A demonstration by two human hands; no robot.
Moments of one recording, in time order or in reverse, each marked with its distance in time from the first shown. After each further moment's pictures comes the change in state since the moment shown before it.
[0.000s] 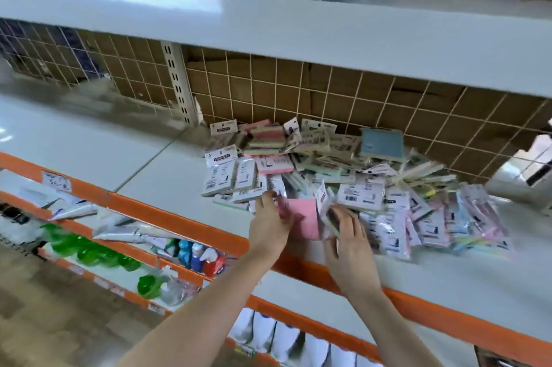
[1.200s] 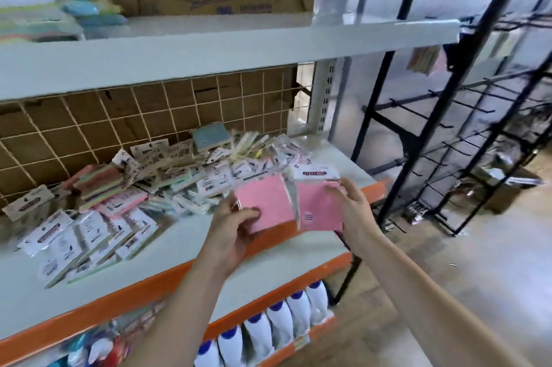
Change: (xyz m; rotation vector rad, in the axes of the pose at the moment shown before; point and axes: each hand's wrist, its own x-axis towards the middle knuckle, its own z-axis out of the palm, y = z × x) left_hand -0.099 0.090 0.004 -0.965 -0.934 -0.141; right_hand -0.107 0.005 -0.165 0.869 0.647 0.773
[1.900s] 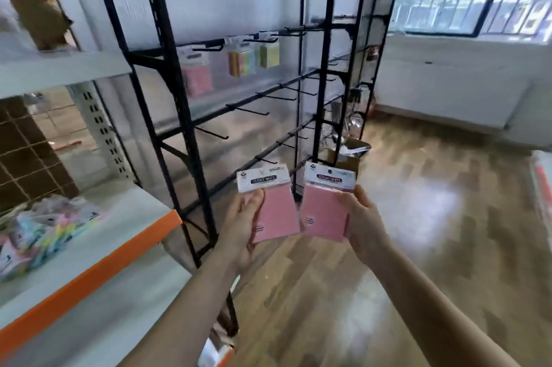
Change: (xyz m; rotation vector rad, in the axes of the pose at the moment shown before) left_hand -0.048 -0.198 0.380 0.270 -0.426 -0.108; right_hand -0.083 -0.087 -0.405 0.174 0.435 -0.134
